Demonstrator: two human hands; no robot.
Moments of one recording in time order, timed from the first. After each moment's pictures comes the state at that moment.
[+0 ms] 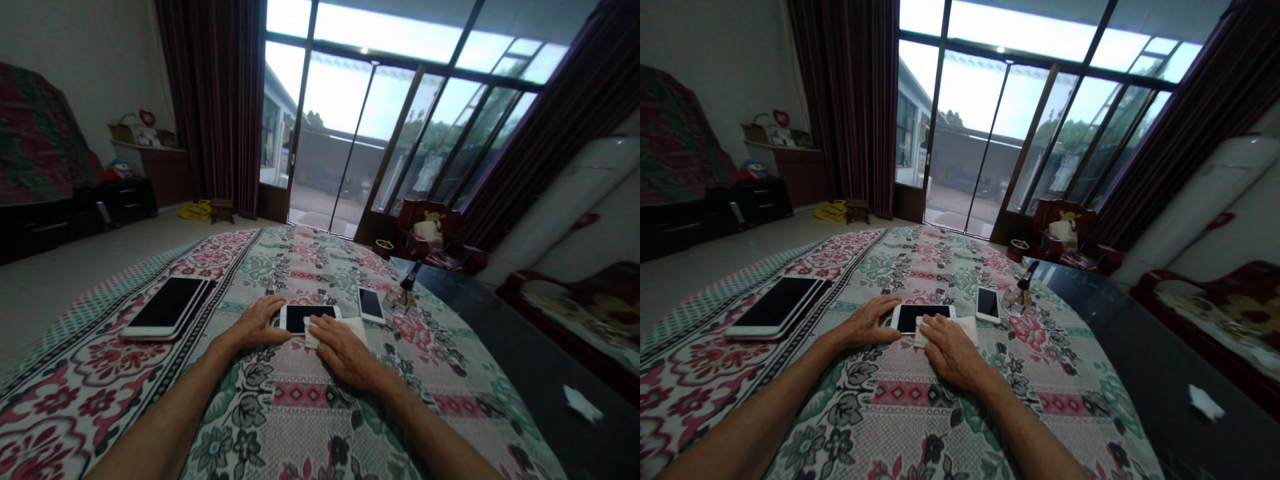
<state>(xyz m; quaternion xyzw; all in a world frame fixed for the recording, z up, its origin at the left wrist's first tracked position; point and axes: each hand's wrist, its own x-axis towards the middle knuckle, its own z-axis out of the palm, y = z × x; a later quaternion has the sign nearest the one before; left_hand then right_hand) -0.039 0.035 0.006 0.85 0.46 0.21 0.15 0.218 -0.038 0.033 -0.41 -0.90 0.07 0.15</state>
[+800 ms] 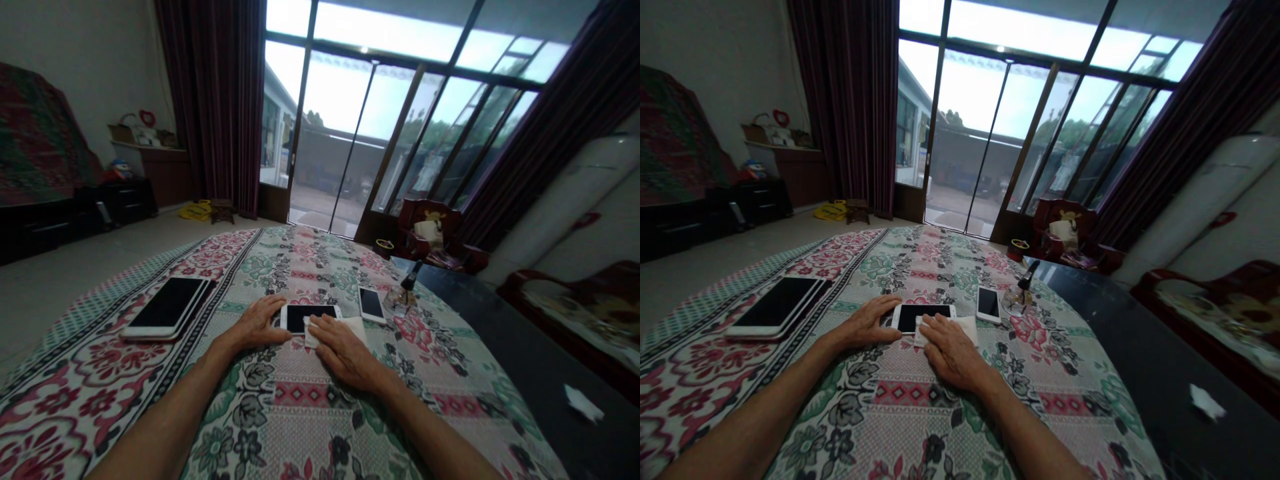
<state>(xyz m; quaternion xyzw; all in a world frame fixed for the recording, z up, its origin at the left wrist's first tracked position) -0.039 0.036 0.005 0.85 0.46 0.21 0.14 0.218 -0.037 0.029 -0.41 -0.90 0.07 0.14</state>
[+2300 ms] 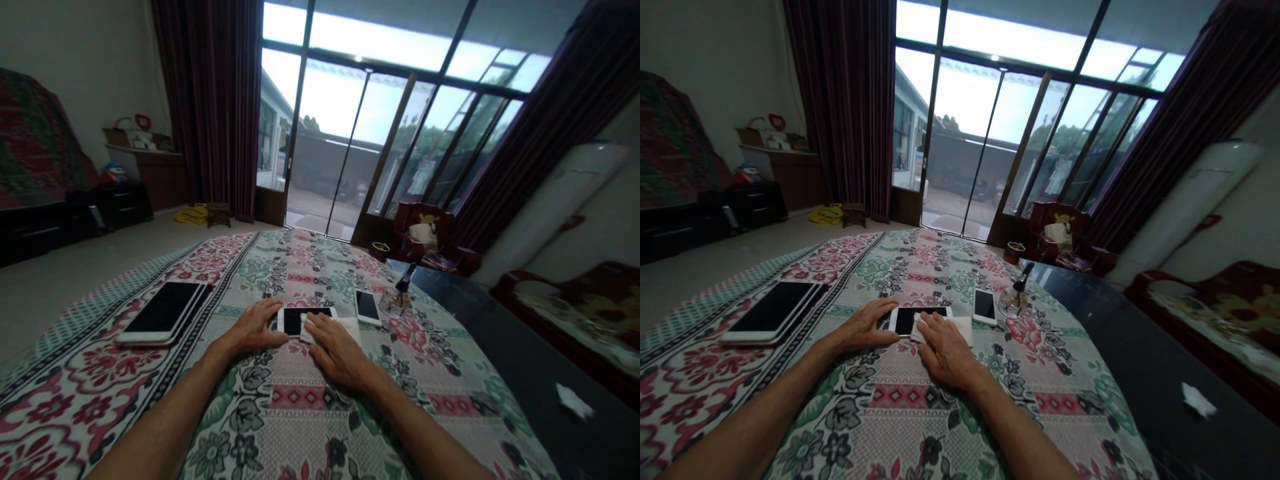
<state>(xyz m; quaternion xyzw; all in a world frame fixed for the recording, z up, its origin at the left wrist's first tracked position) -0.038 0.034 0.009 0.85 0.46 0.20 0.14 0.211 -0.029 0.024 -0.43 -0.89 0.04 0.15</state>
